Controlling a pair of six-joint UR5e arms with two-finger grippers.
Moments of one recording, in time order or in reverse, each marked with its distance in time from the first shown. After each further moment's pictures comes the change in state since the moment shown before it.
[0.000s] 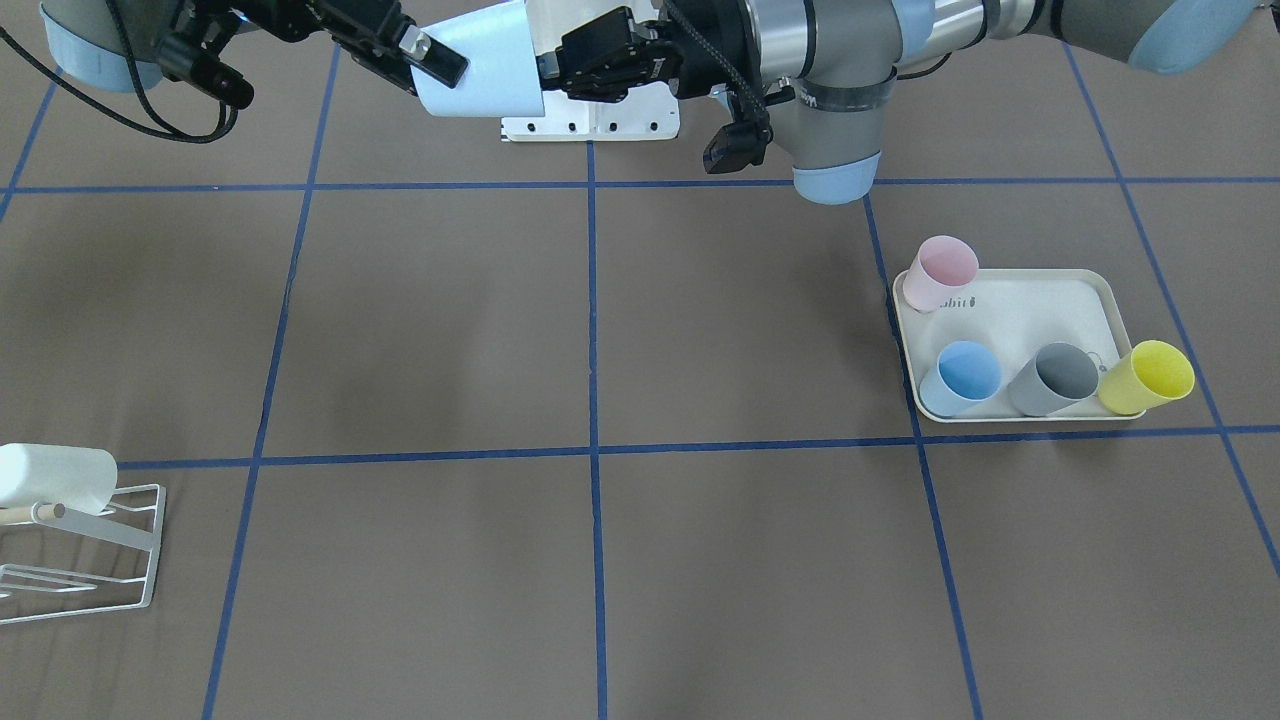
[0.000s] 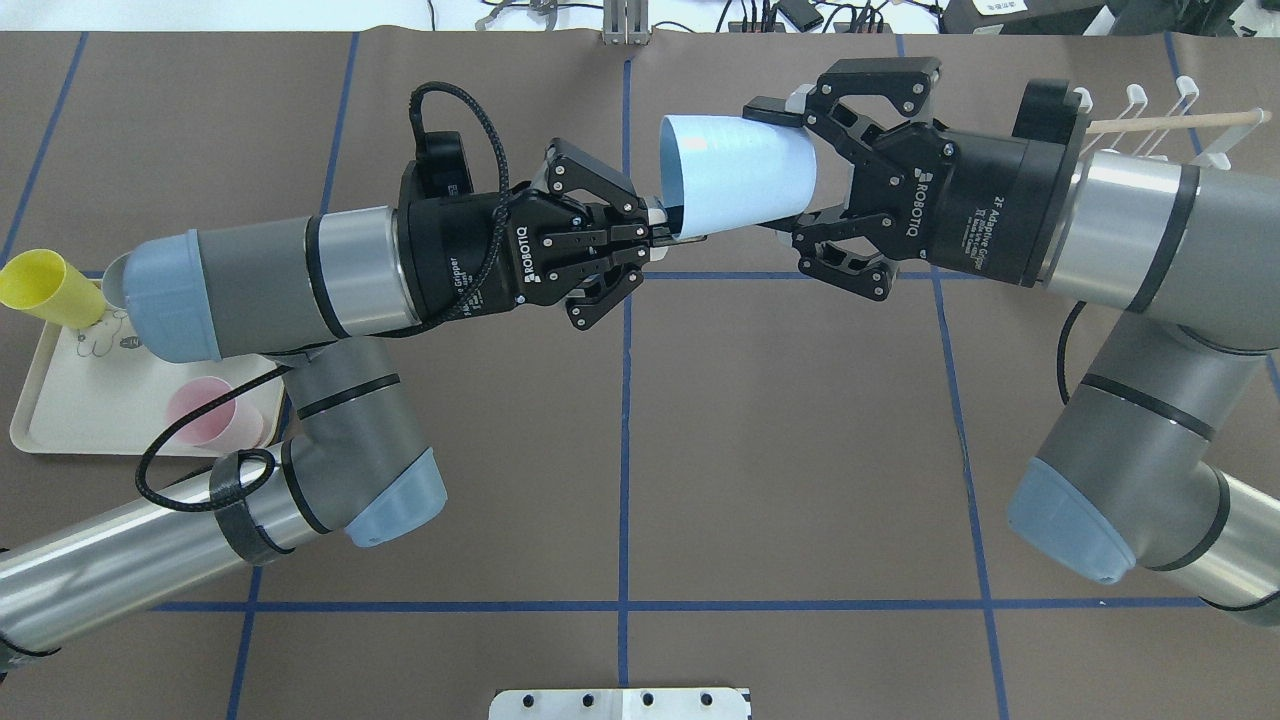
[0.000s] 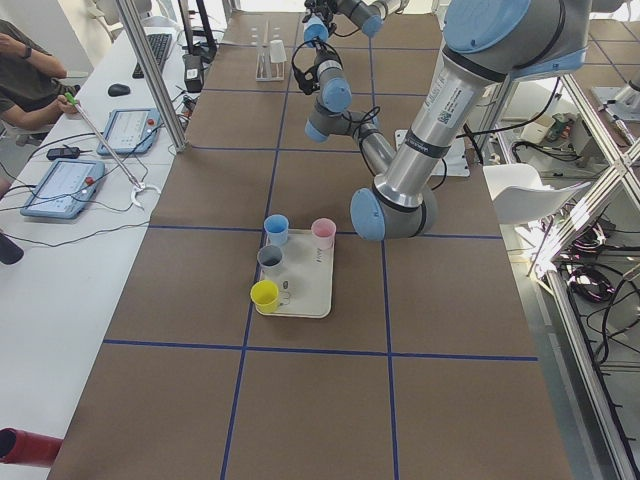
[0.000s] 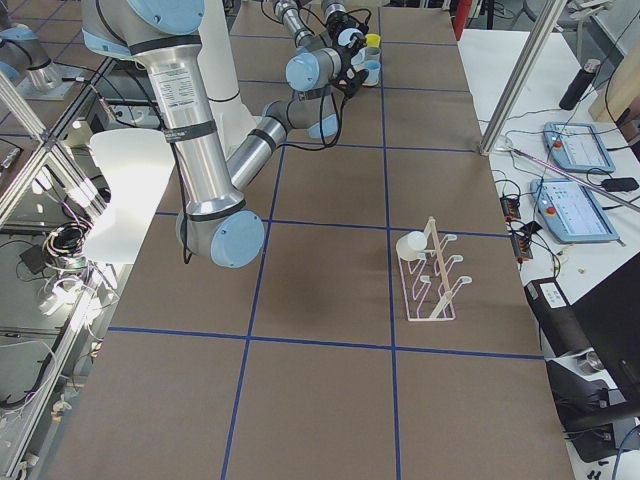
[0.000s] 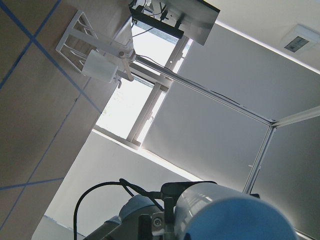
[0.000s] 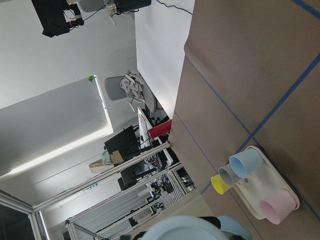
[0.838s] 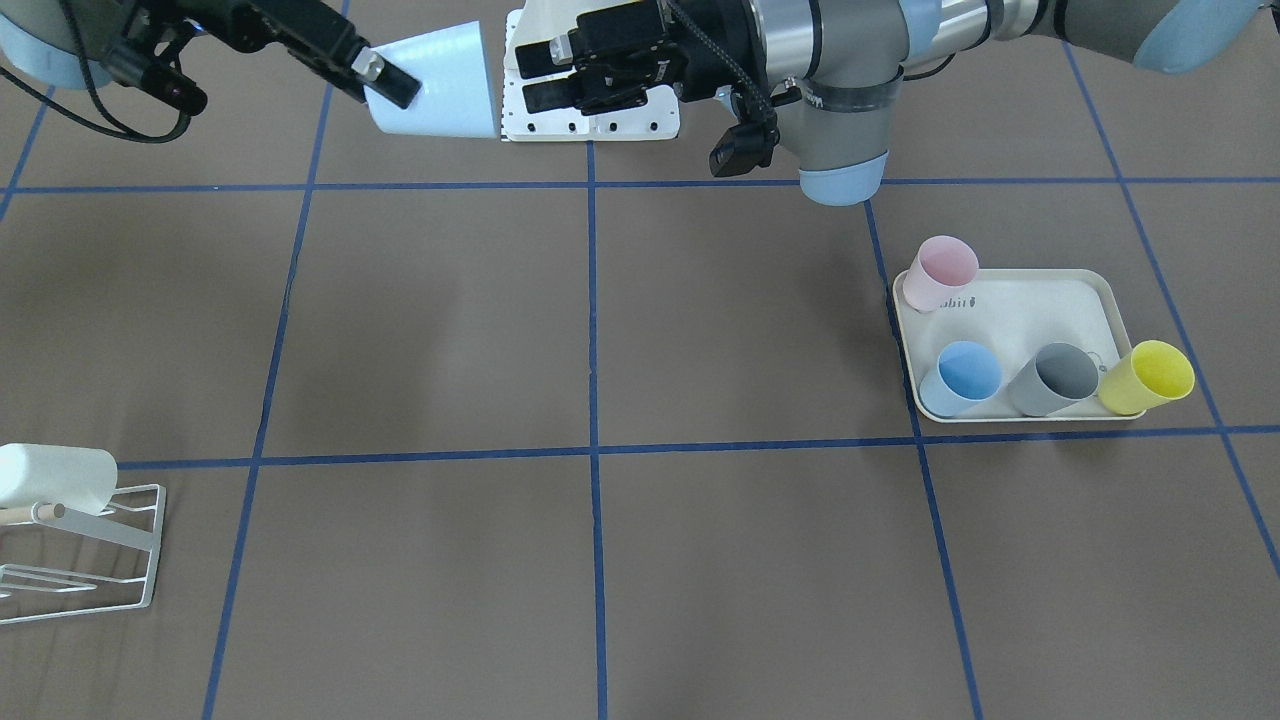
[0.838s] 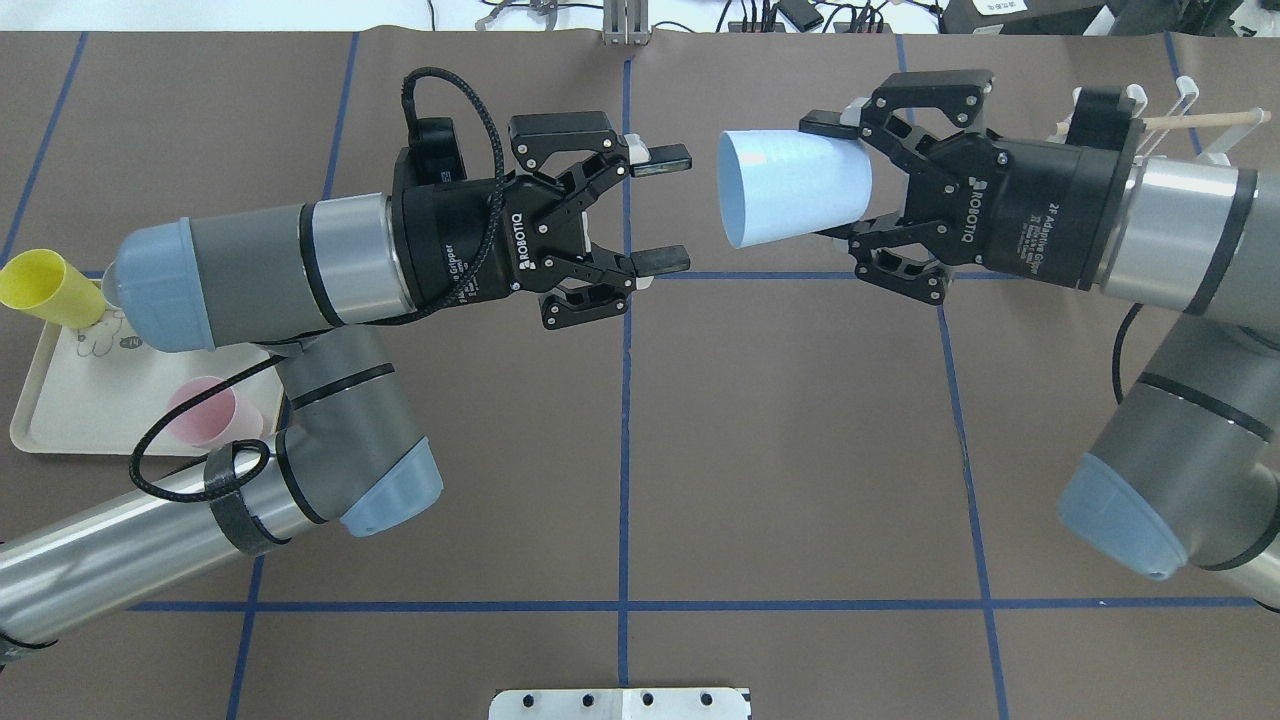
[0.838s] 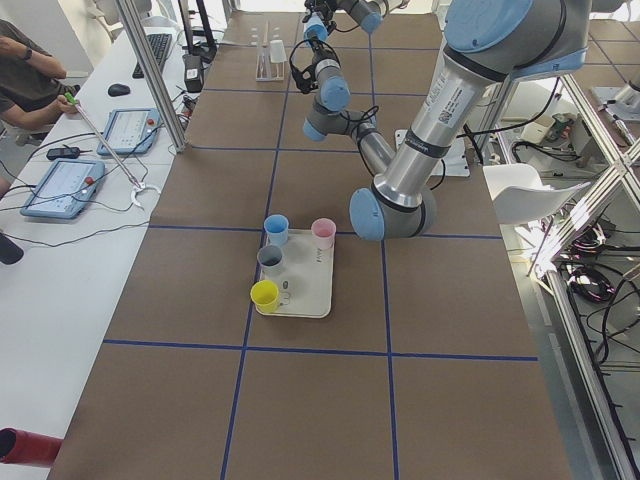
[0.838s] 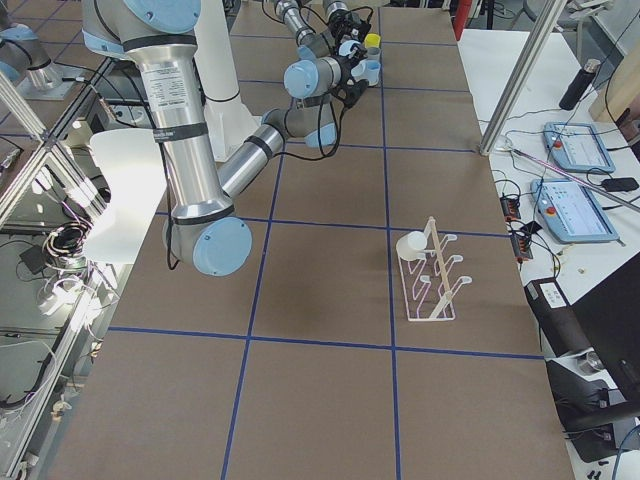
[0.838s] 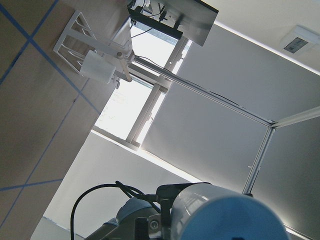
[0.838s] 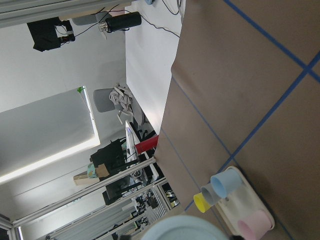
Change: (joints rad) left arm -0.019 0.004 0.000 0.009 0.000 0.016; right arm 0.081 -0.121 0.020 -0.012 0.079 -0.081
